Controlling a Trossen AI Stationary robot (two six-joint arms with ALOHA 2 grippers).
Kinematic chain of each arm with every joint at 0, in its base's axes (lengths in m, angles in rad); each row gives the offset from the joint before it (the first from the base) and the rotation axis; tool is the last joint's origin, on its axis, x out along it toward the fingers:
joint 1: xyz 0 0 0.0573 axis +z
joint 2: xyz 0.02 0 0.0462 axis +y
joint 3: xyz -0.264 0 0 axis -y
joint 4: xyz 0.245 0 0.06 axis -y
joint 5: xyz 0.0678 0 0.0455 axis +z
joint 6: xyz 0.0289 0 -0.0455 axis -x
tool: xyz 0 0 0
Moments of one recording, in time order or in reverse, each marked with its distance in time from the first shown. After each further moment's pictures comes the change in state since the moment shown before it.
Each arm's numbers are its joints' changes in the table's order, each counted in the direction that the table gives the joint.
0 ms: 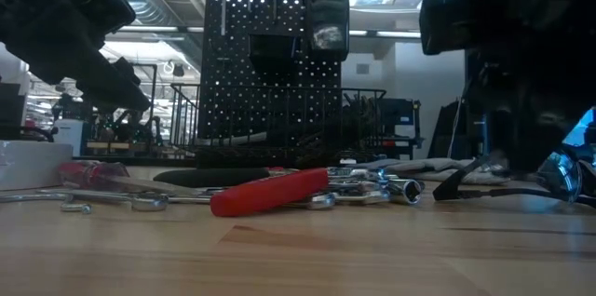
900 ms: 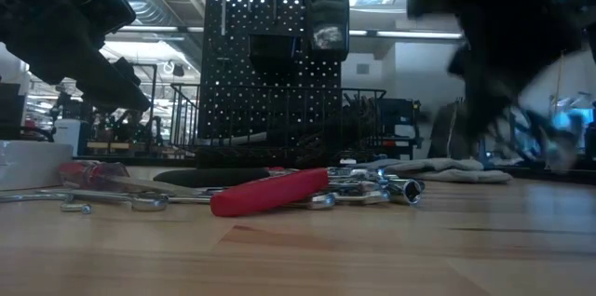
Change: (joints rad) left arm 0.000 0.000 0.000 0.000 0.000 0.000; right arm 0.002 -0.025 0.067 -0.013 -0.097 0.028
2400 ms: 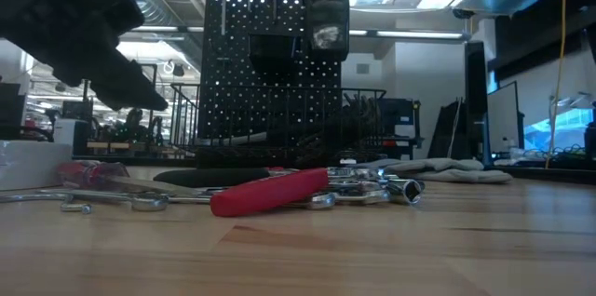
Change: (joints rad) left arm 0.041 0.000 0.000 0.005 0.107 -0.001; right arm -0.811 -0.326 0.149 1.023 0.224 0.631
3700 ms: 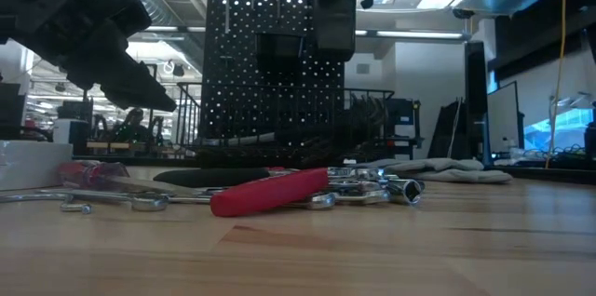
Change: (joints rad) left arm 0.054 0.000 0.000 0.003 -0.003 -0.060; right arm -0.124 0.074 -0.023 -0.169 -0.122 0.001
